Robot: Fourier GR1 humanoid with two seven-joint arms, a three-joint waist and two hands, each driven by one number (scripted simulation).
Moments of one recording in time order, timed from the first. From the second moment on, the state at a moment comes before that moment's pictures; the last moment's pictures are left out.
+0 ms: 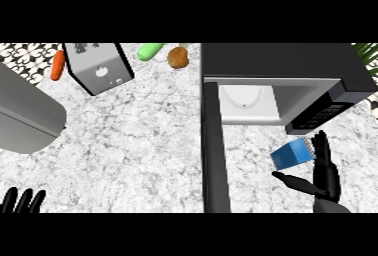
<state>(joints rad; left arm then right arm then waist) 0.72 0.01 -0.06 -2.26 0.09 -0.23 -0.30 -0.21 -0.18 -0.27 -0.60 -0.07 -0.07 -0.91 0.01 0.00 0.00</state>
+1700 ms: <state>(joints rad) 0.73 0.02 0.04 -2.21 0.15 -0.30 -0.35 -0.13 -0.15 -0.10 -0.87 -0.16 0.30 -0.82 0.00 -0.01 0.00</state>
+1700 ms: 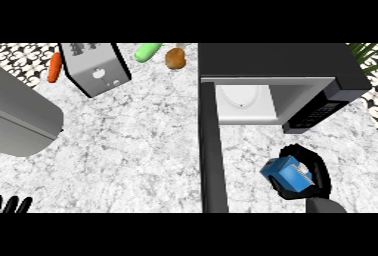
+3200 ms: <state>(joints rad) 0.74 0.04 0.23 -2.16 0.27 -0.43 -0.36 0.00 0.00 0.21 -1.65 -0.05 -0.24 -0.24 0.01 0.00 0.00</state>
